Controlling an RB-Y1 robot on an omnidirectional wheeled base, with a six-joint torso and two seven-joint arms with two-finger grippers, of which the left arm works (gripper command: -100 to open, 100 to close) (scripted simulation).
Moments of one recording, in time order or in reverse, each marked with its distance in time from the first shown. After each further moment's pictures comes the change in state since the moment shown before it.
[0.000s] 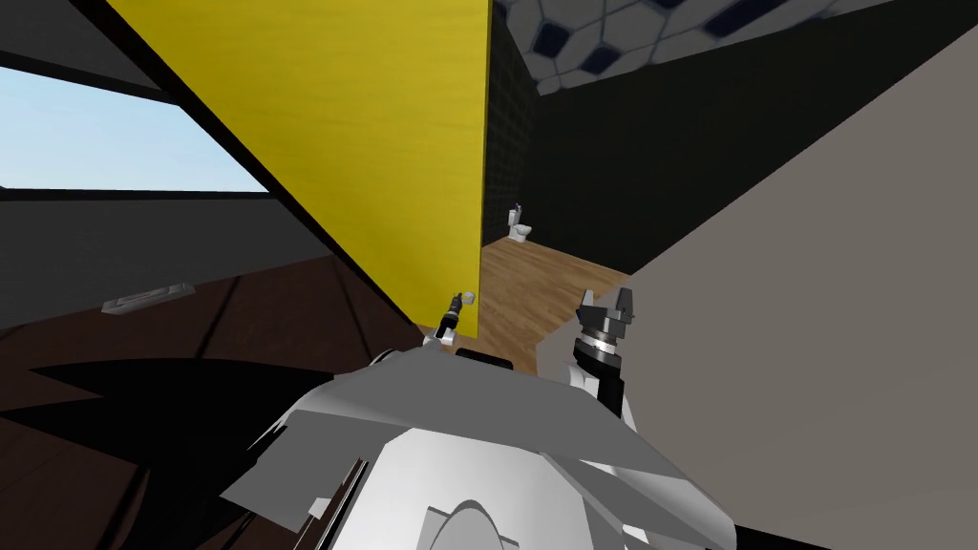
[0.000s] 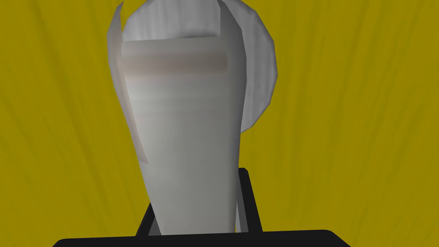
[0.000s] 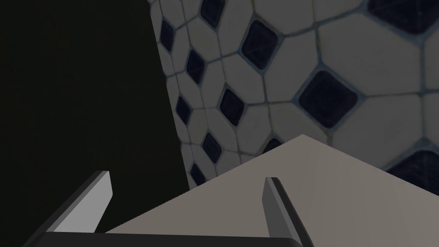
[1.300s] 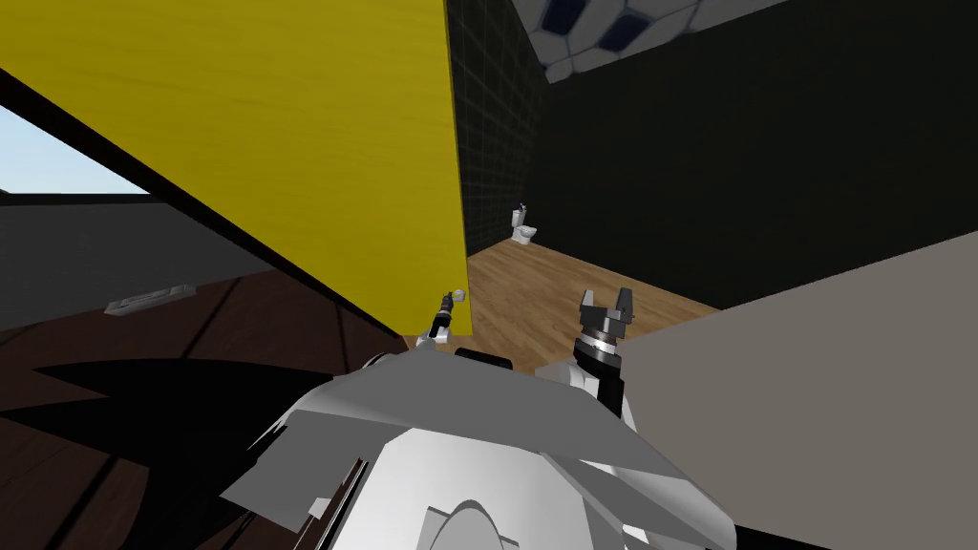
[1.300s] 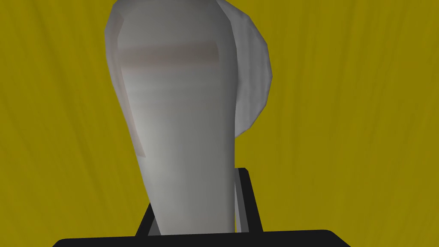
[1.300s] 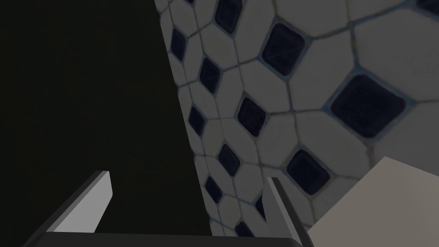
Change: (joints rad) arm 0.025 0.029 0.099 -0.034 0.050 0.018 -0.044
